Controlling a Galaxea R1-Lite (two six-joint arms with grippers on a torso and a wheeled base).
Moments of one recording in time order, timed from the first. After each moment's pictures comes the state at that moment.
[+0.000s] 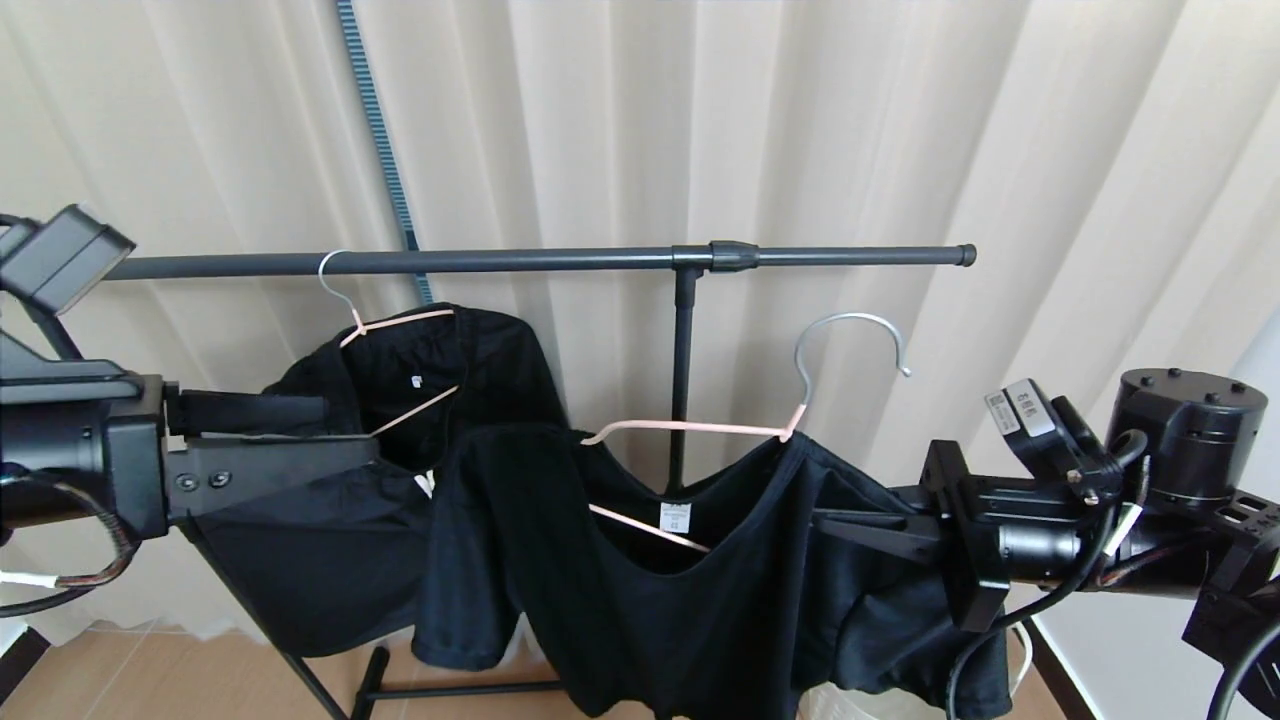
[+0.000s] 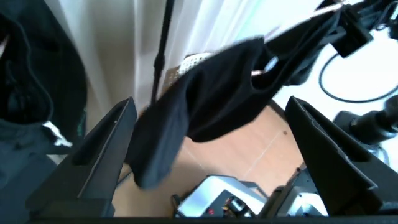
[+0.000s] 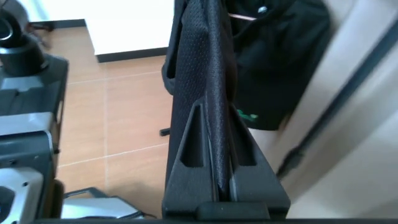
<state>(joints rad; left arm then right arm) -0.06 1.26 -0.90 0.10 -0.75 0.11 0.33 1.69 -0.49 -0.95 0.95 -0.23</state>
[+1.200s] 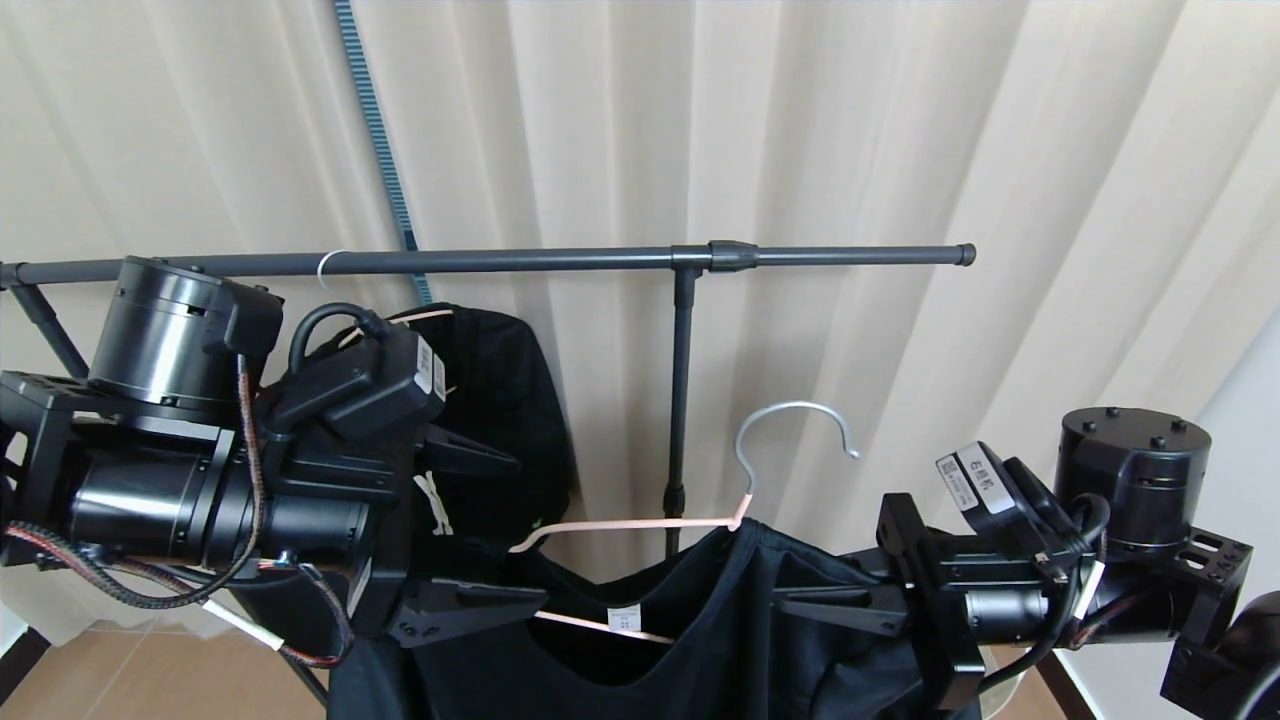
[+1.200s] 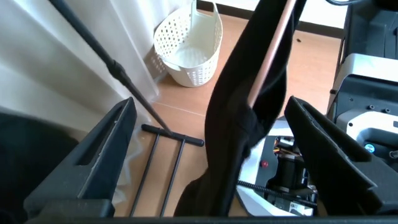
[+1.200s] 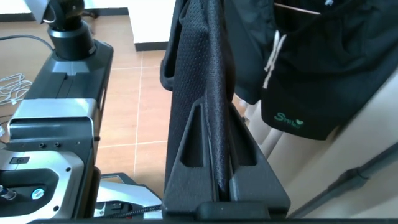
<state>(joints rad) -0.40 1.49 -0.90 0.09 -0.67 0.60 0.47 1.71 -0.44 -0.95 0.95 -0.26</state>
